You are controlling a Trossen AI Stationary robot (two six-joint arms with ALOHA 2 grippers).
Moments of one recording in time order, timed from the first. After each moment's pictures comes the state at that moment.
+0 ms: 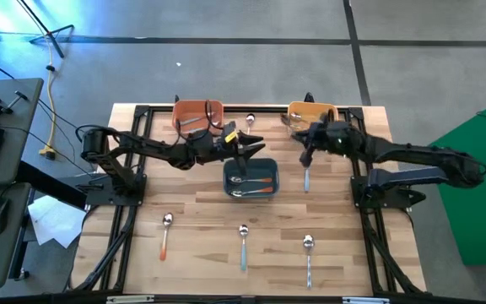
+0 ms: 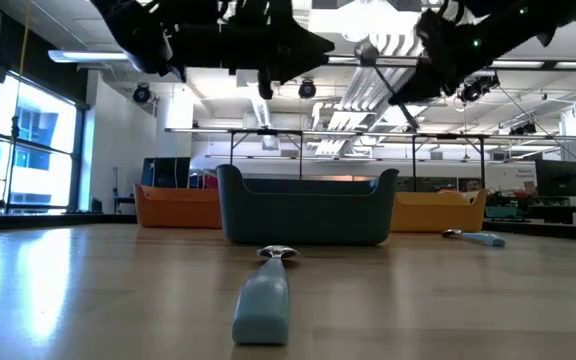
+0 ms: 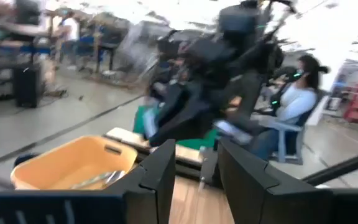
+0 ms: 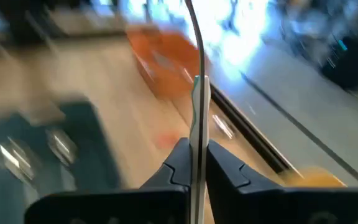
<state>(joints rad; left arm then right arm) 0.15 1.67 0.85 0.93 -0.05 -0.20 -0.32 0.93 0.64 -0.13 0.21 -0.08</state>
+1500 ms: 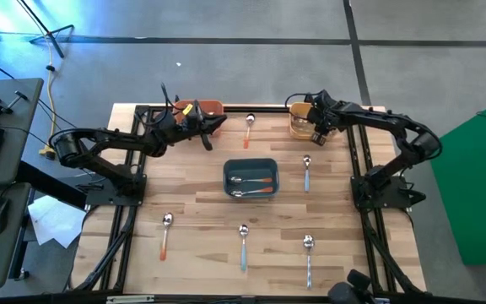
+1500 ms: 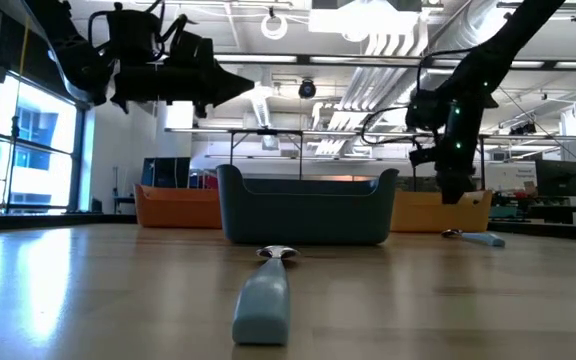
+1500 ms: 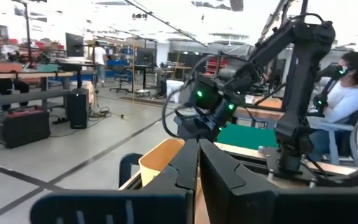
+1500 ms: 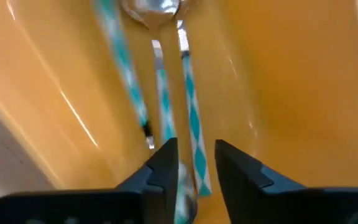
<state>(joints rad) 0.54 1.43 0.48 1.11 0.21 -0.12 -0.90 1.52 0.82 -0.48 0.24 -0.47</state>
